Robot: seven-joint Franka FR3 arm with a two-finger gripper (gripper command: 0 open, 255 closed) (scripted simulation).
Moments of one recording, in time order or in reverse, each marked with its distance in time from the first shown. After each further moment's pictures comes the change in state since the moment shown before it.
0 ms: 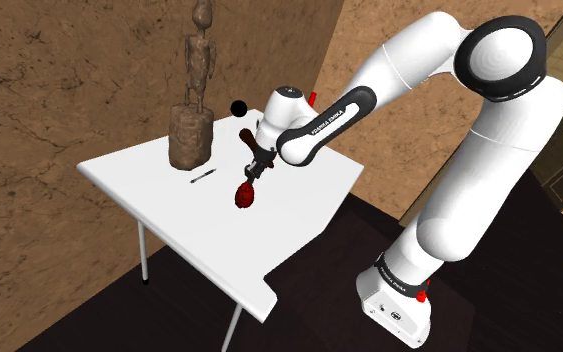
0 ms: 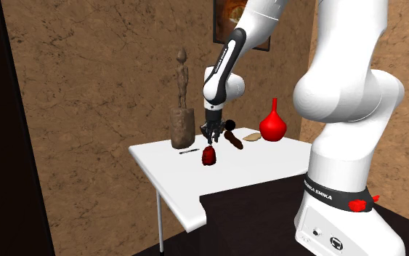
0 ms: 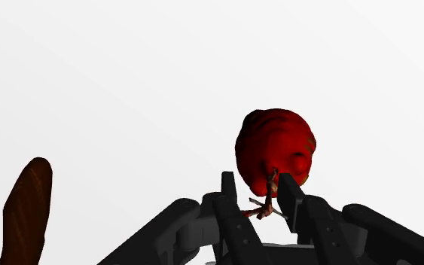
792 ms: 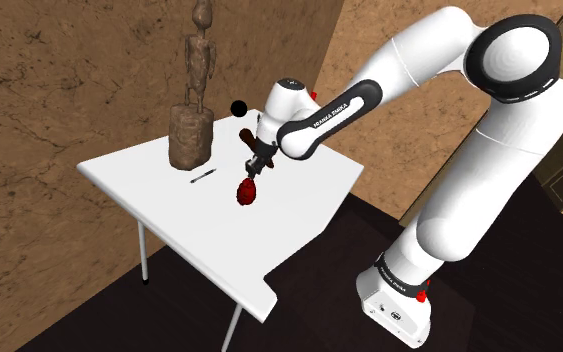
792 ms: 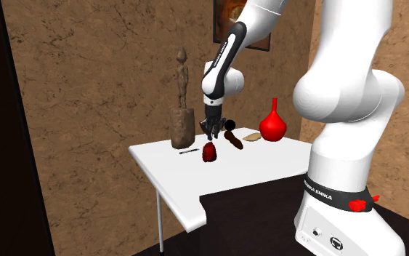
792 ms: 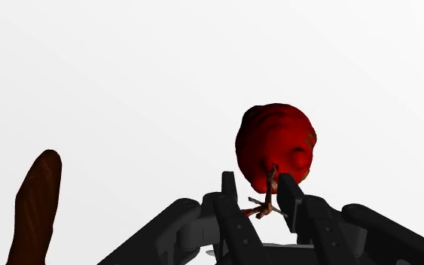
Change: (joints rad) arm -0.003 -0.046 0.013 0.005 0.038 -0.051 -0.031
